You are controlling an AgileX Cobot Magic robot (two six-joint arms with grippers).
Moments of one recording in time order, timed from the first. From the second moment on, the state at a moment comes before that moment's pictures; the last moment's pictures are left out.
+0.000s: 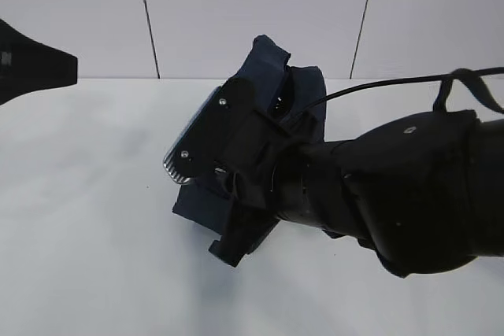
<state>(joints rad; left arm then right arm) -0.43 1.00 -0.77 -0.49 0.41 0.21 0.87 1.64 -0.91 1.69 -0.23 -2.02</state>
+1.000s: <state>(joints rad) -0.43 1.01 -0.77 -0.49 0.42 0.26 0.87 1.65 -0.91 1.83 -0.13 -2.21</state>
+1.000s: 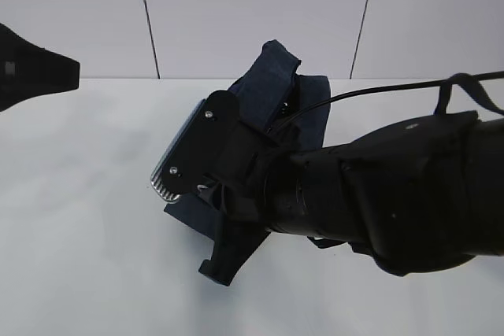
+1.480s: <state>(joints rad) -0.43 1.06 -0.77 -0.48 0.42 0.31 0.87 1.64 -0.92 1.83 -0.19 -2.25</state>
